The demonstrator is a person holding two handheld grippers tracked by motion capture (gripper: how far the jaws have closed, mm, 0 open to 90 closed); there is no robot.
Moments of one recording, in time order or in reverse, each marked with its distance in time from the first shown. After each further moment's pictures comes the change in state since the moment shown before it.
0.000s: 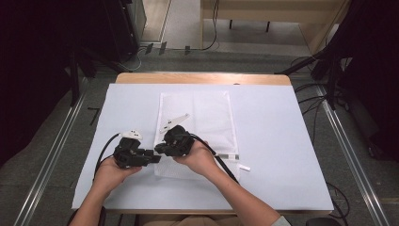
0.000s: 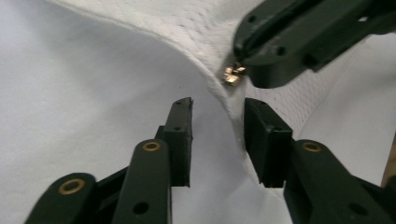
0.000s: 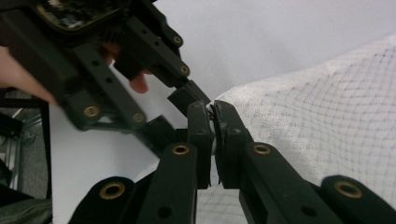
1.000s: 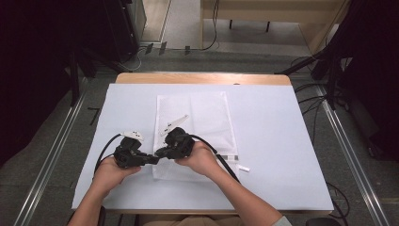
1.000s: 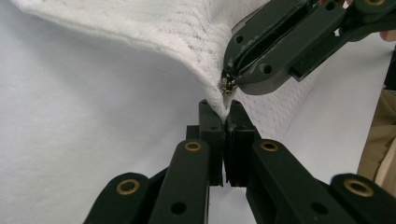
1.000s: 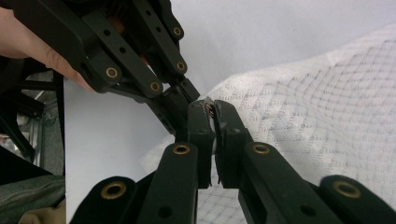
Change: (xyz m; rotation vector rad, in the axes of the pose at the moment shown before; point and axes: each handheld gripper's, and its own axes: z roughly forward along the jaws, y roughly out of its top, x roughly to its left) left arm 0.001 0.001 0.000 0.064 -0.054 -0.012; right arm -0.006 -0.007 0.007 0.049 0.064 -0.003
